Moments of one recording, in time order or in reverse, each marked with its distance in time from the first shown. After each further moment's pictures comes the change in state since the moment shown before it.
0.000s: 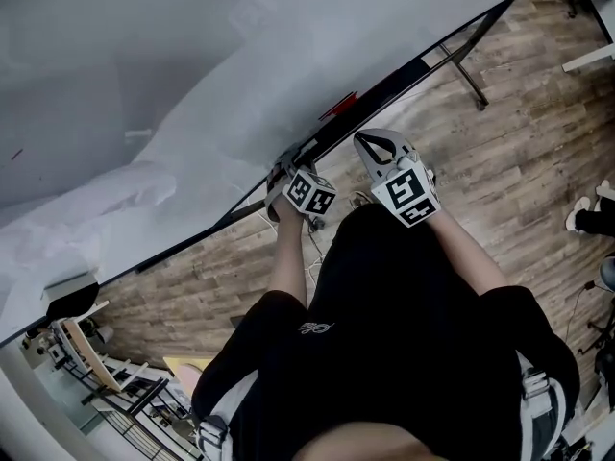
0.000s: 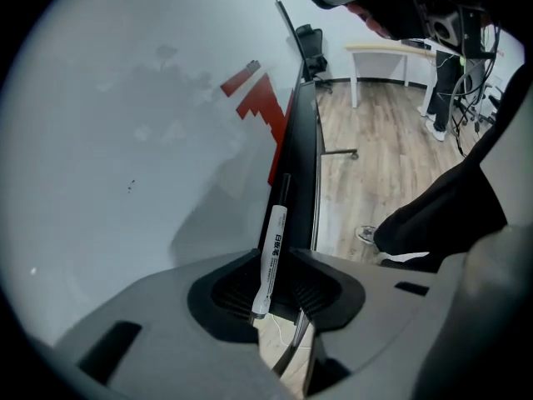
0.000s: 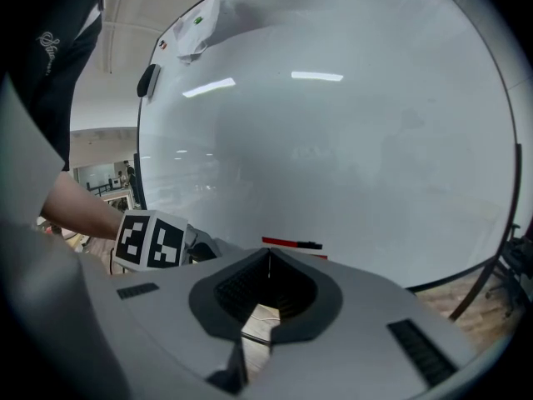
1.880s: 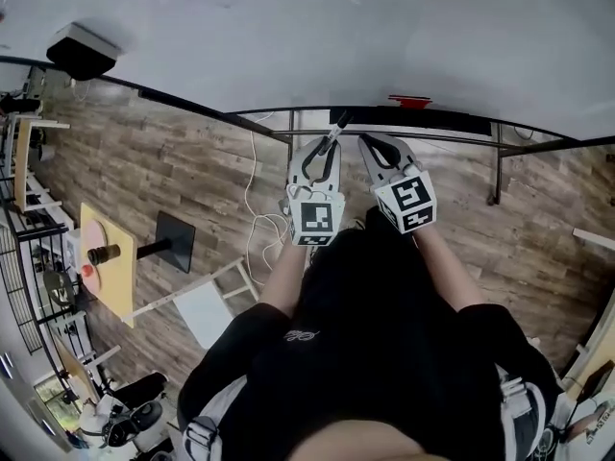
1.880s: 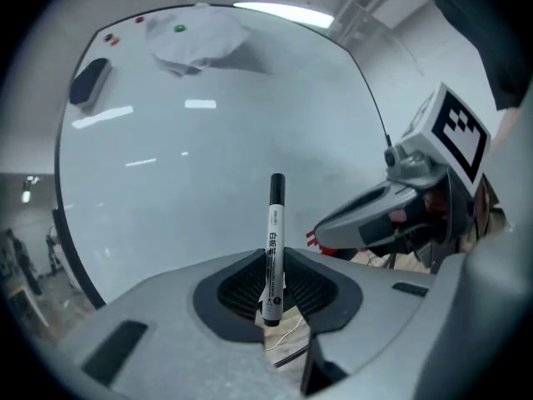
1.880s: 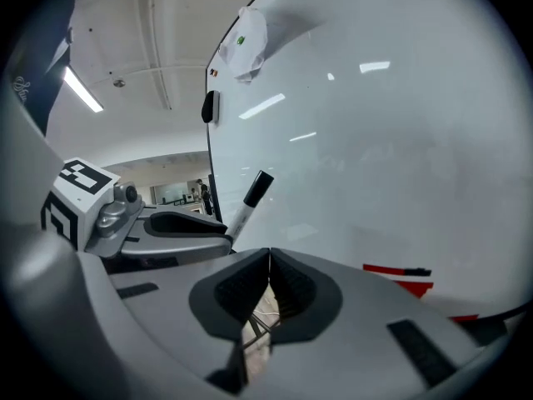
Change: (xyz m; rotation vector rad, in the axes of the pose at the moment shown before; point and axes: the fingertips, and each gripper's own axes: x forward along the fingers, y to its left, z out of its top) left arm -0.213 -0.003 0.008 -0.733 -0.550 0.484; right arm -0.007 0.112 0.026 -0.058 -0.075 0.492
